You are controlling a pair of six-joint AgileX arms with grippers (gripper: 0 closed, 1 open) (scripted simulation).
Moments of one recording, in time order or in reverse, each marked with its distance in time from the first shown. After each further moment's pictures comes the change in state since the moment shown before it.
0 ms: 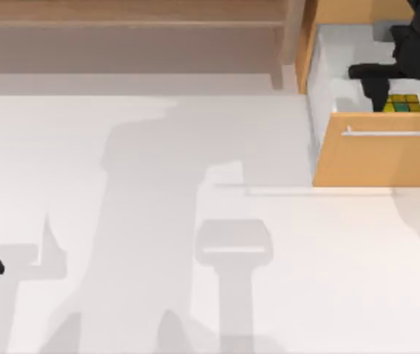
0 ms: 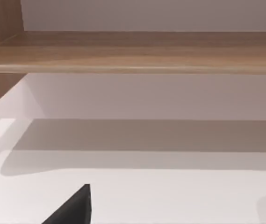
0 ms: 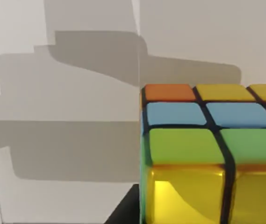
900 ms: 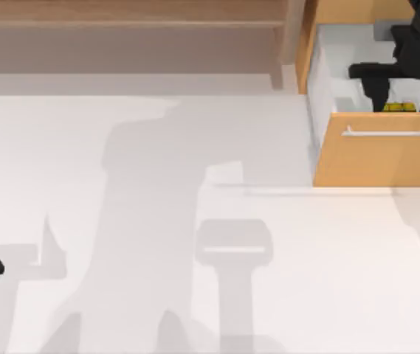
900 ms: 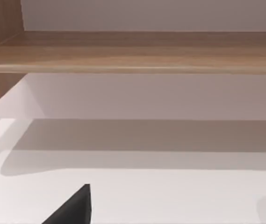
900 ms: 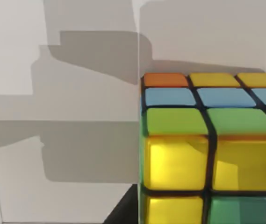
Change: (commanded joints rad) left arm 0.000 0.000 0.000 0.000 0.000 0.000; right arm 0.000 0.000 0.000 0.000 0.000 0.000
